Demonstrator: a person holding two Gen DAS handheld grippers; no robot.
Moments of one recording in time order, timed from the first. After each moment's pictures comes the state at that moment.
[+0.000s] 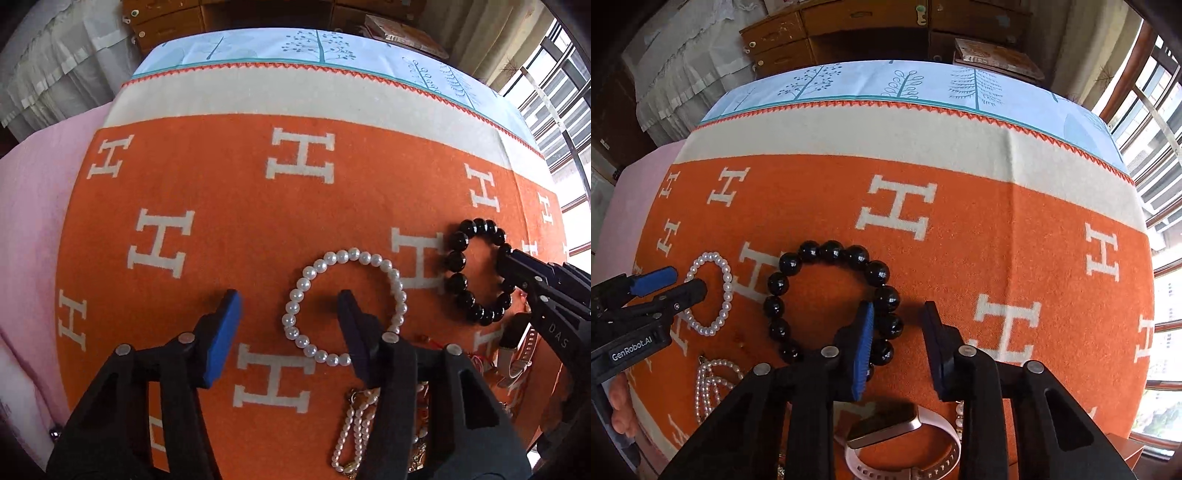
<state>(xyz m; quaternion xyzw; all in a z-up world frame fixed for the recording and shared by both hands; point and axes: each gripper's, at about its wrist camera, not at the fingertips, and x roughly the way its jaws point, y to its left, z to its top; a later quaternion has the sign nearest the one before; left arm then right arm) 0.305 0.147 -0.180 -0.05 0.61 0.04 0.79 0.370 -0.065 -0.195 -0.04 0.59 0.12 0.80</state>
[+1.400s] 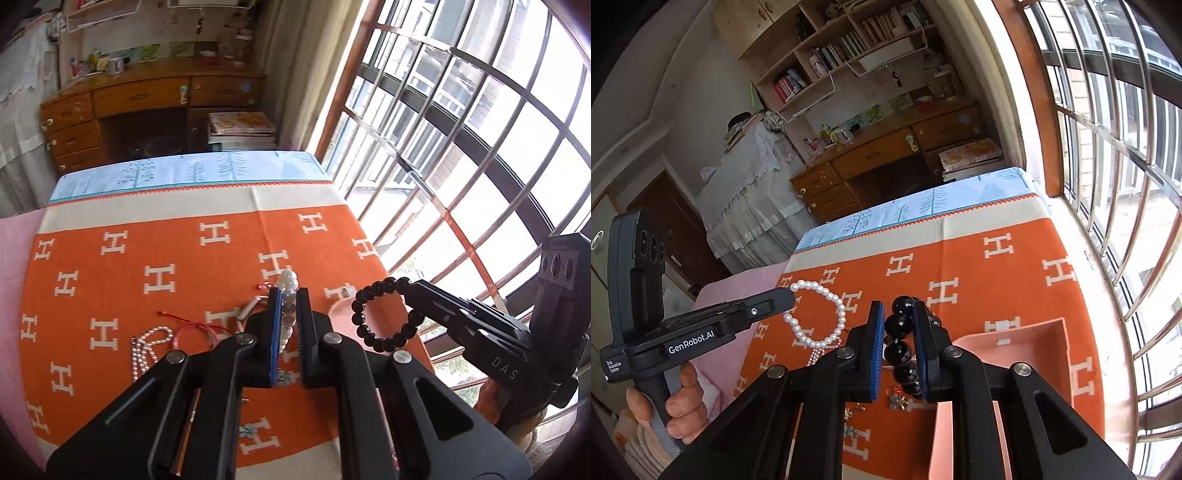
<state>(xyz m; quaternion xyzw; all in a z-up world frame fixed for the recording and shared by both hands) 0.165 -0.059 0.005 -0.05 0.44 -0.18 0.88 0.139 -0.275 -0.020 0.18 0.38 0.17 0.89</state>
